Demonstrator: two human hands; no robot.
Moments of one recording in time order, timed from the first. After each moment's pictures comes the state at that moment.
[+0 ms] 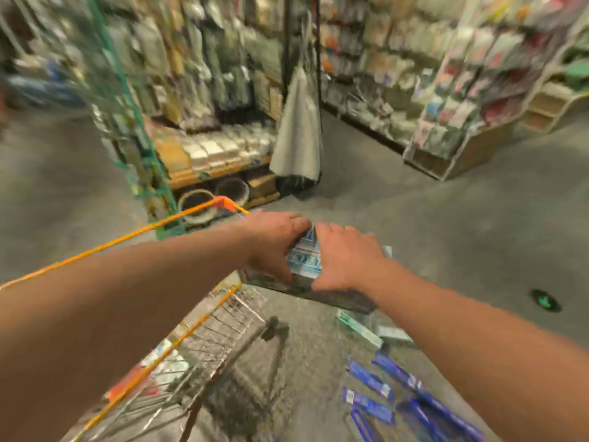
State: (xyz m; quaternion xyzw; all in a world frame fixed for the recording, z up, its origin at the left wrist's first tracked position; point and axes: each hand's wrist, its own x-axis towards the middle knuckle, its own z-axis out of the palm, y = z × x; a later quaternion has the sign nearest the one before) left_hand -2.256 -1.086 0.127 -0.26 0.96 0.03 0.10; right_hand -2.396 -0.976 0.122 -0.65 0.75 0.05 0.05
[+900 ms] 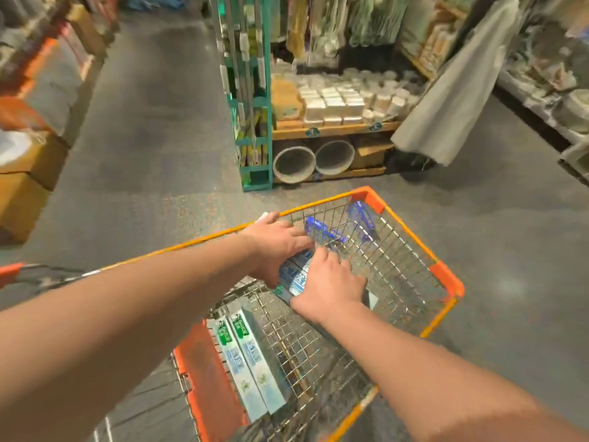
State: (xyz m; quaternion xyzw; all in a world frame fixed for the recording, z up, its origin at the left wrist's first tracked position) left_hand -1.998 -1.396 -0.070 -0.32 0.92 0.04 0.22; right_hand -2.123 -1.306 -0.094 -0.63 0.76 0.07 0.16
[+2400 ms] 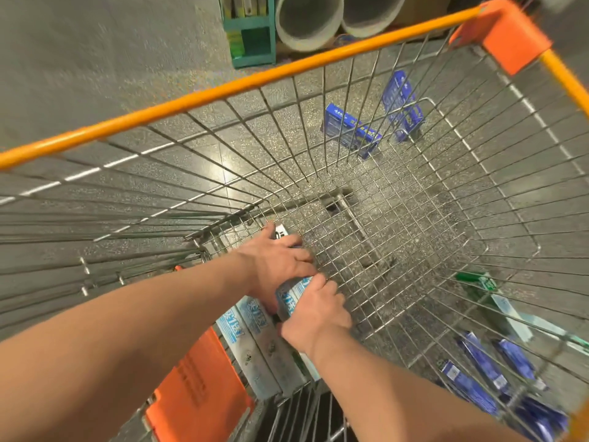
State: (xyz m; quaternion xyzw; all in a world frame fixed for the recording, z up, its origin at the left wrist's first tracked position) left_hand -1.969 -1.381 -0.391 -0.20 0.90 0.21 0.32; right_hand -2.077 -1.277 -0.378 -0.48 0.76 0.20 0.40
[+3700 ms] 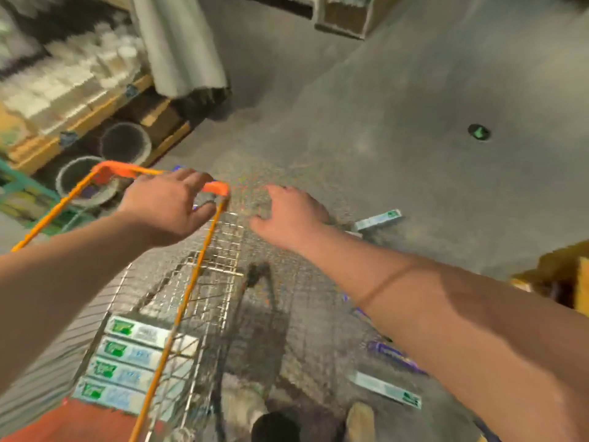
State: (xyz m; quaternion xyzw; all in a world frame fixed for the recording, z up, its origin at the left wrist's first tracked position) left_hand -2.274 -1.245 -0.022 -0.23 0.97 0.00 0.08; right_hand -2.412 -1.089 -0.063 -0.41 0.88 -0.16 0.19
